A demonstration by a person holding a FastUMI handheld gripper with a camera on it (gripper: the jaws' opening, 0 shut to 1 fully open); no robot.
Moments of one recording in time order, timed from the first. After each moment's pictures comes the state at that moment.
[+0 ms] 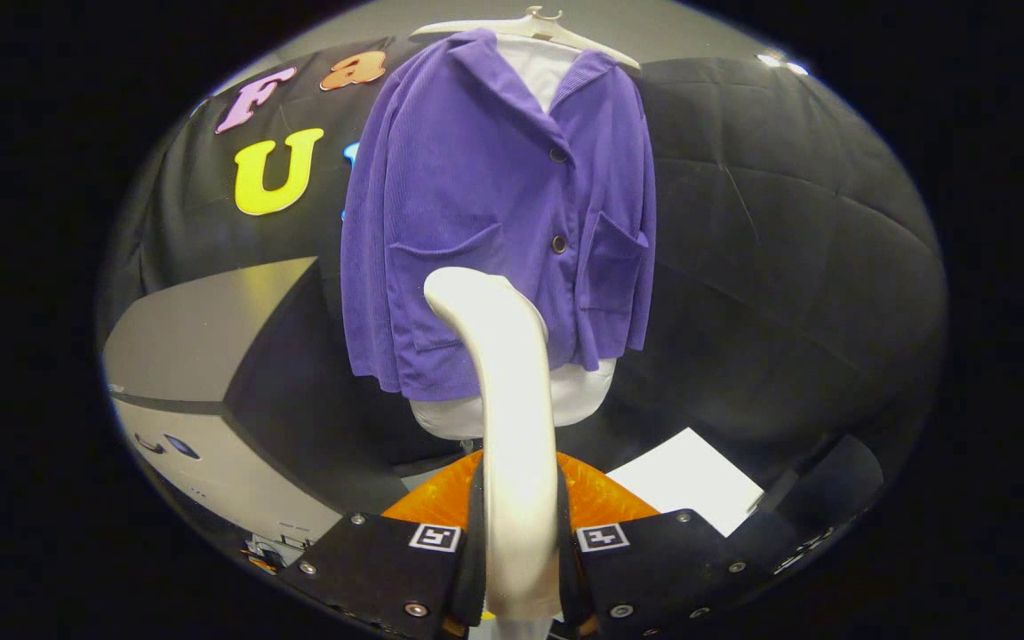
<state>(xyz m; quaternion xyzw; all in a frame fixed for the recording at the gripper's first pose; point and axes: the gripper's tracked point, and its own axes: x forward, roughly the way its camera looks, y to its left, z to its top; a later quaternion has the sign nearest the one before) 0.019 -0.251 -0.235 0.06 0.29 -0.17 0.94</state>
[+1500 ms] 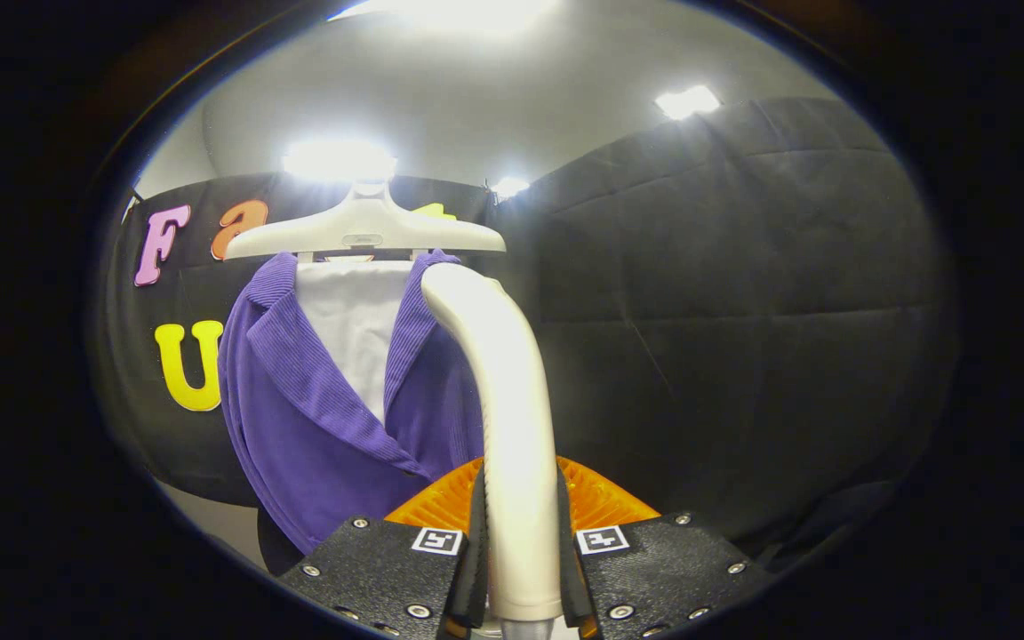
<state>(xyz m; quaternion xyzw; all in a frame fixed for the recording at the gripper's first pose) 0.138 -0.431 0.003 0.08 0.05 -0.29 0.95</state>
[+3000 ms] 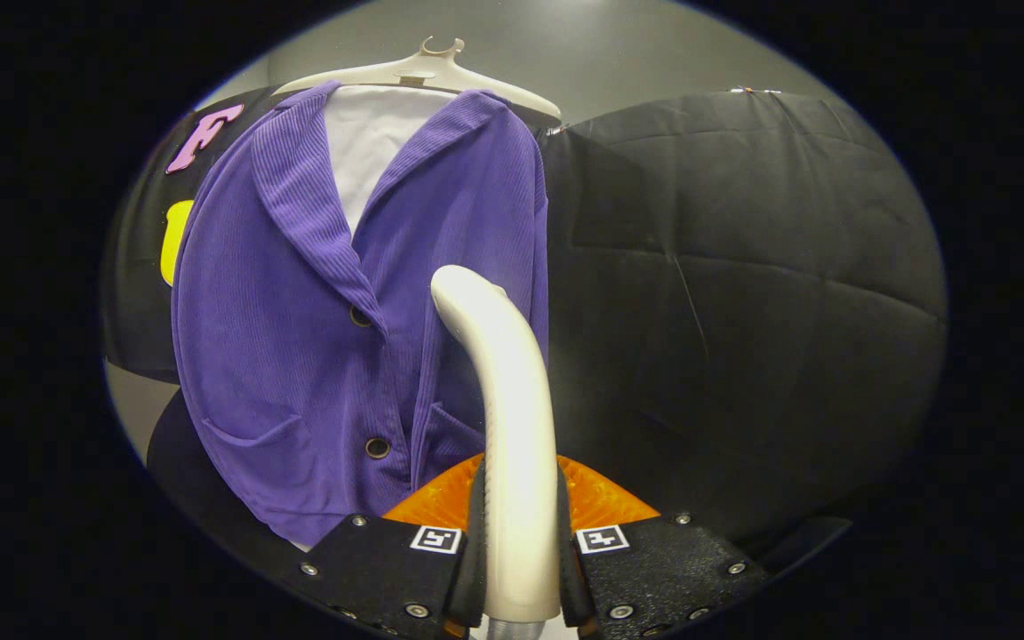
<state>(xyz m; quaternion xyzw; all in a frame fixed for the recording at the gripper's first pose) 0.174 -0.454 -0.158 -0.01 0.17 -0.26 0.95</state>
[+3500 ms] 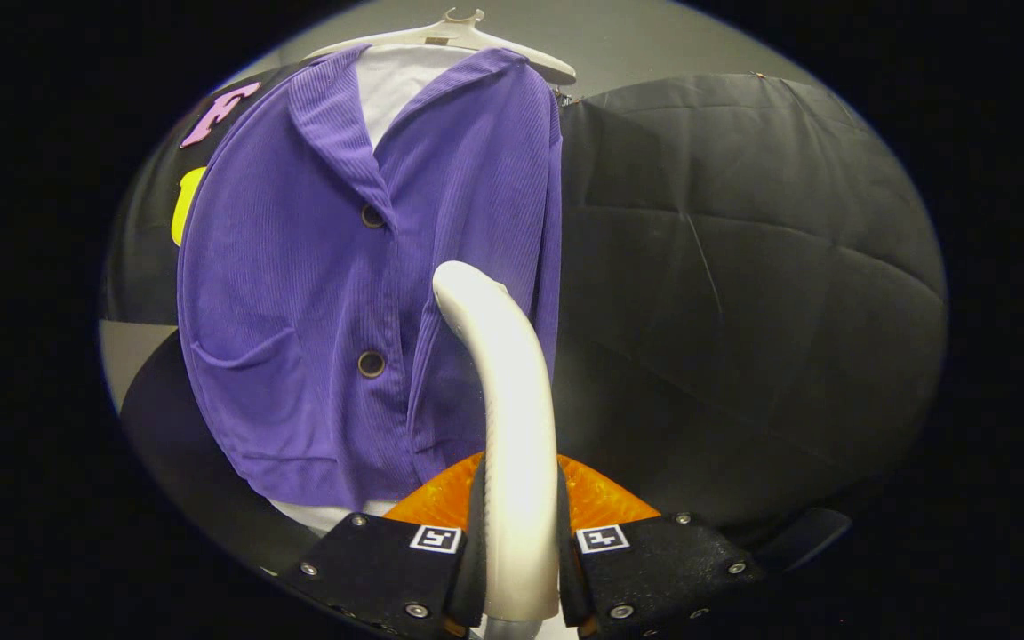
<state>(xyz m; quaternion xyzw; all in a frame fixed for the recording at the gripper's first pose) 0.153 -0.448 -0.224 -0.01 0.22 -0.24 0.94</state>
